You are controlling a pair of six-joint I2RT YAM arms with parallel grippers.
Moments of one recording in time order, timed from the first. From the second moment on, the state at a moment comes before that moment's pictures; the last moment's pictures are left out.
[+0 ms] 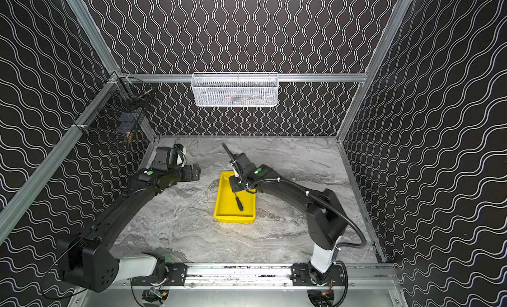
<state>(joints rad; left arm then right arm) -0.25 1.30 1.11 -0.62 -0.04 -0.25 0.77 1.74 1.43 -0.58 0.02 0.36</state>
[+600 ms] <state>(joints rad) -0.25 1.27 1.12 -0.63 -0.05 -0.23 0.33 1.28 1.20 -0.53 -0.06 0.31</state>
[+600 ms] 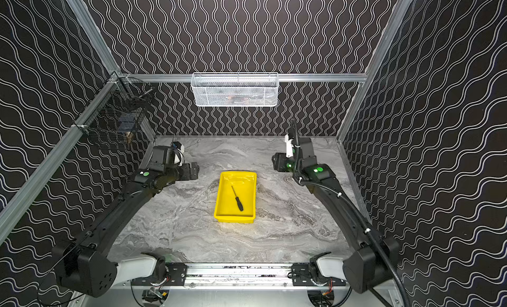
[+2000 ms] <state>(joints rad) -0.22 1.06 0.75 -0.21 -0.19 -0.23 0.05 0.98 0.79 -0.20 -0.04 0.31</state>
